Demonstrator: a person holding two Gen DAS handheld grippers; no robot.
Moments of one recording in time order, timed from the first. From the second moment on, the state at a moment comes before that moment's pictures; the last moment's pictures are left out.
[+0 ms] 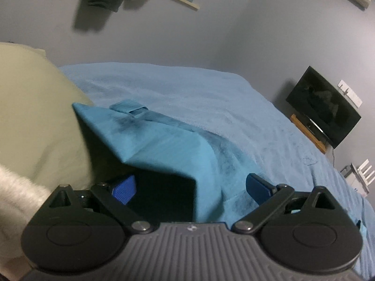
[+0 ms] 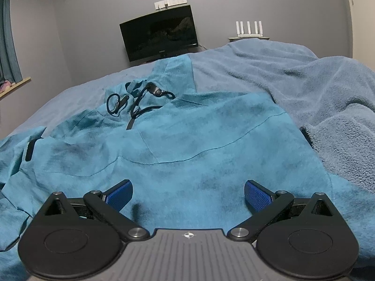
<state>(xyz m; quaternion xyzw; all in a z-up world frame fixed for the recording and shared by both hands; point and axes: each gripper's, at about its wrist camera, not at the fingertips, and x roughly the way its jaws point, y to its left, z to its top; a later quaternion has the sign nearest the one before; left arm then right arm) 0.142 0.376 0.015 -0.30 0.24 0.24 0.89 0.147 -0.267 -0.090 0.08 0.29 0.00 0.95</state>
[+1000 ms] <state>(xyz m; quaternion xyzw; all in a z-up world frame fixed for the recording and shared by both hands) 0.140 0.135 0.117 -0.15 0.13 -0.13 0.97 0.148 -0.266 -0.090 0.08 0.29 0.00 0.95</state>
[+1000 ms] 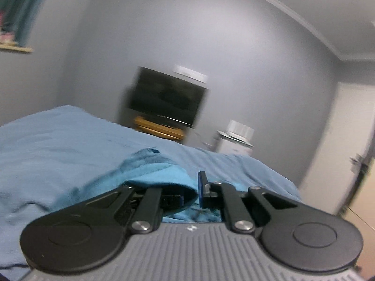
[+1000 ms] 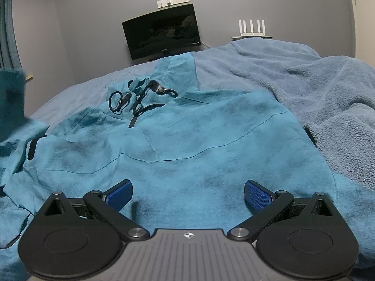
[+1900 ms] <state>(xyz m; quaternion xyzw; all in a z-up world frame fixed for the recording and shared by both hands) 0.112 -0.013 0.000 -0.04 0.31 -0.32 0.90 0.153 -0.269 -0.093 0.09 0.29 0.01 0.95</state>
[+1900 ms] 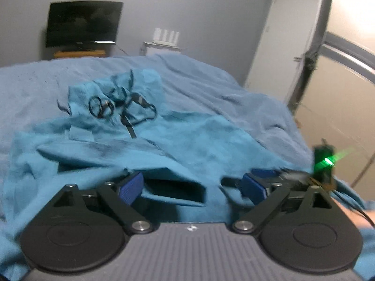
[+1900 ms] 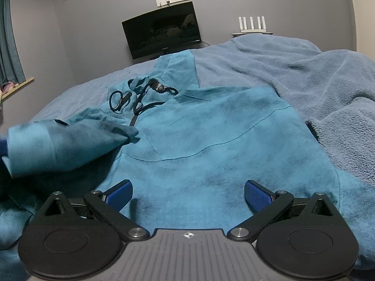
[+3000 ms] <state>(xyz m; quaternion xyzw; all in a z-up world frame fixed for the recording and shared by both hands) 0.100 0.110 -0.032 -0.20 0.22 -0.17 0.94 0.153 -0.080 -0.078 -0.26 0.28 0.19 0.90</state>
